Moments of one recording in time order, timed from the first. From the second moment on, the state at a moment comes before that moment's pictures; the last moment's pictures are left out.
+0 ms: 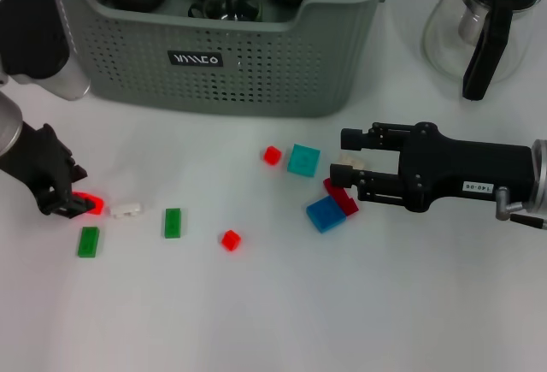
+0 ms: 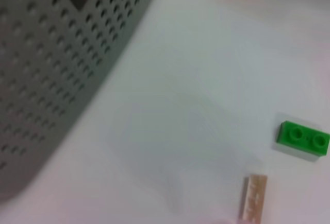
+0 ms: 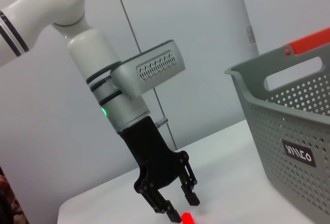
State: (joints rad) left arm -0.46 -2.14 1.11 1.39 2.86 1.66 -1.88; right arm 0.52 2.08 -1.01 -0.51 -1.70 -1.56 1.31
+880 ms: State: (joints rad) left arm -0.46 -2.13 1.10 1.30 2.86 1.66 -1.92; right arm 0.52 2.08 -1.01 -0.51 -1.70 -1.56 1.31
